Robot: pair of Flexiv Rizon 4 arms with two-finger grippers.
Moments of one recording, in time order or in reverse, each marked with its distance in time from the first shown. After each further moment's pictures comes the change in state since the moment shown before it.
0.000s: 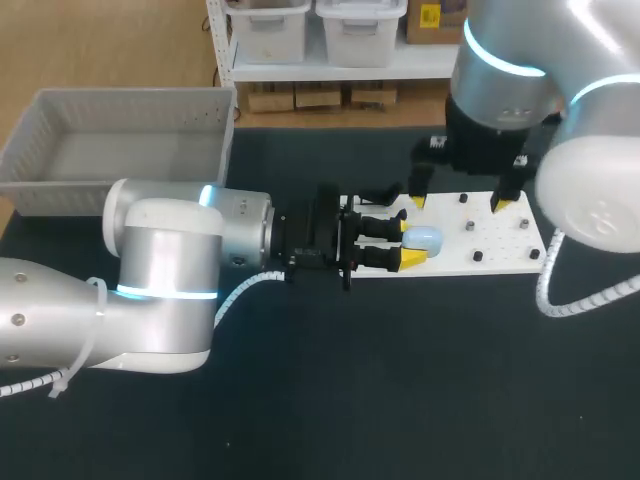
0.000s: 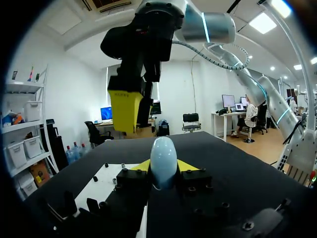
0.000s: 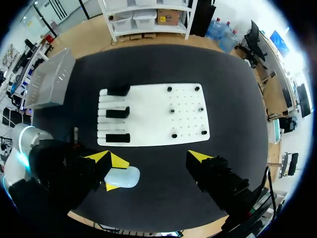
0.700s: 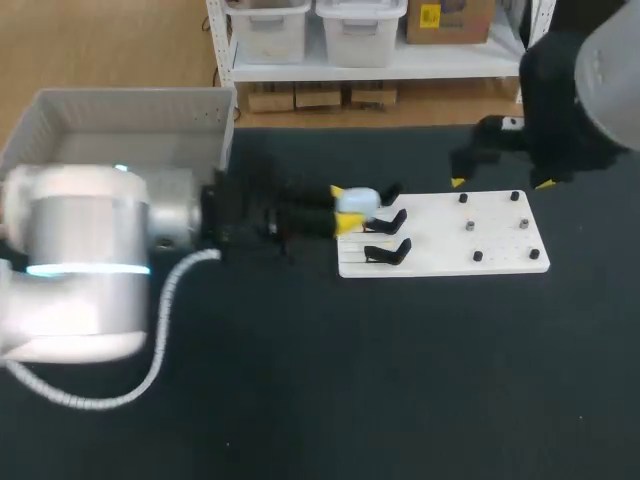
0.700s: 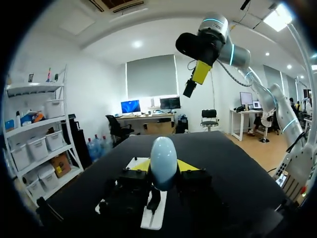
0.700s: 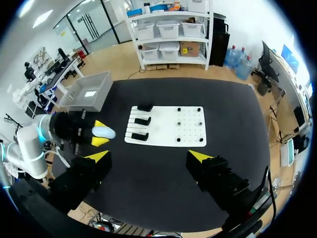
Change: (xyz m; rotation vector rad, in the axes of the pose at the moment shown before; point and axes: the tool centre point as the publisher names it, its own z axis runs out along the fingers) left arm -0.041 0.021 -0.104 -0.213 0.096 -0.030; right arm 0.039 -0.014 -0.102 -0.199 -0.257 -0.105
